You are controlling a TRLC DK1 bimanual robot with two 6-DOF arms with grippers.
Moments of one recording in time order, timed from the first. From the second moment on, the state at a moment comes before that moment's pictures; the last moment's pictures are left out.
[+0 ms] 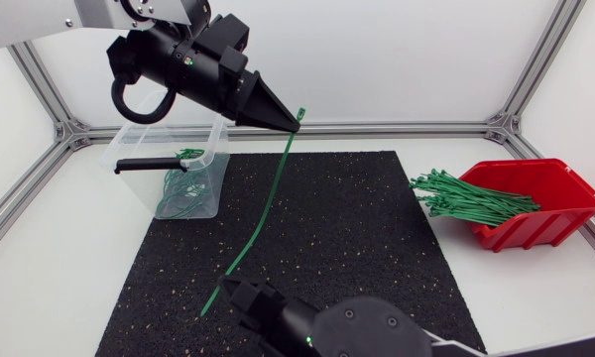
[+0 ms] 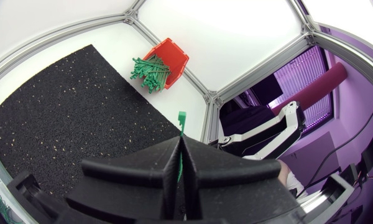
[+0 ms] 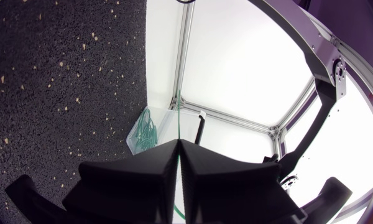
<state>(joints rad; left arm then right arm) -0.37 1.93 1.85 -1.14 1.06 0.30 1.27 1.61 0.46 0.97 0.35 -1.77</state>
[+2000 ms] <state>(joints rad) -0.25 1.66 1.33 -0.74 1.33 0.33 0.85 1.26 1.26 -0.72 -0.38 -0.11</state>
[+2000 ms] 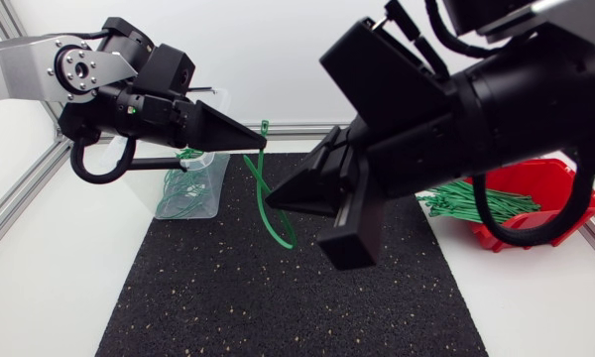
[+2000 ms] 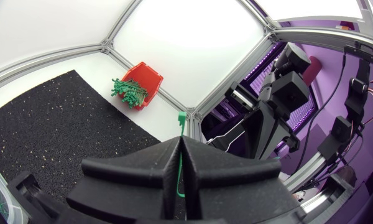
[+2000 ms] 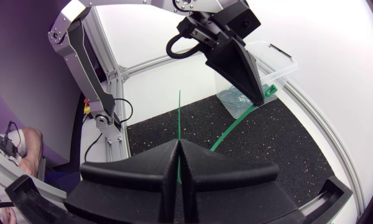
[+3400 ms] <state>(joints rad) -0.28 1.52 0.84 0.48 1.18 -0.55 0.57 1.54 1.62 -1.26 -0.78 -0.08</state>
